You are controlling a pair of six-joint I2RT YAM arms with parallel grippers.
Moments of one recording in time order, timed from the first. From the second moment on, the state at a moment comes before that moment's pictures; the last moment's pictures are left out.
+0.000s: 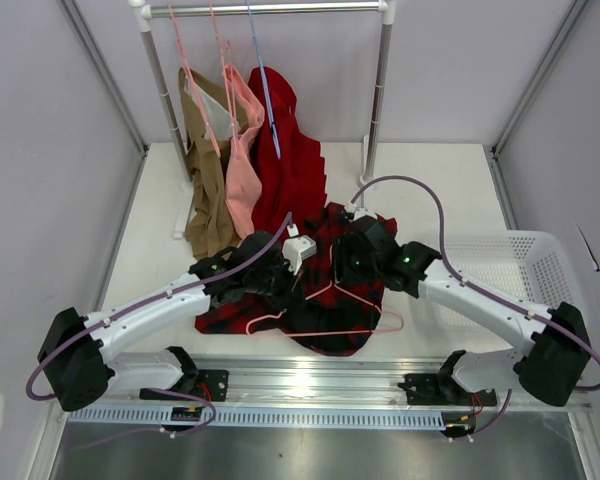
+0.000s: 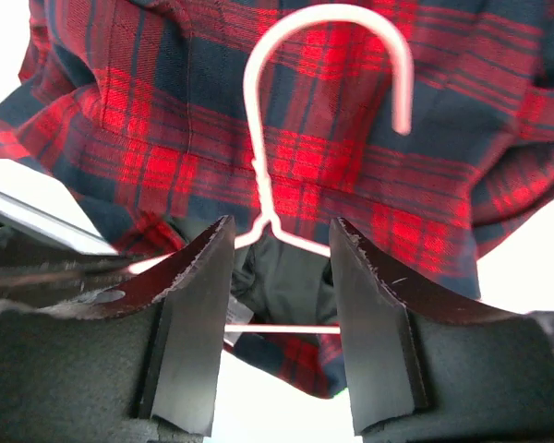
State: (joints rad) left arm -0.84 1.18 0.83 -0.43 0.35 -0.23; right arm 0.85 1.28 1.04 -0.58 0.13 0.64
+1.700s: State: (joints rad) left arm -0.88 1.16 0.83 -0.43 0.27 -0.17; right arm 0.80 1.44 1.12 -0.61 -0.08 0.57
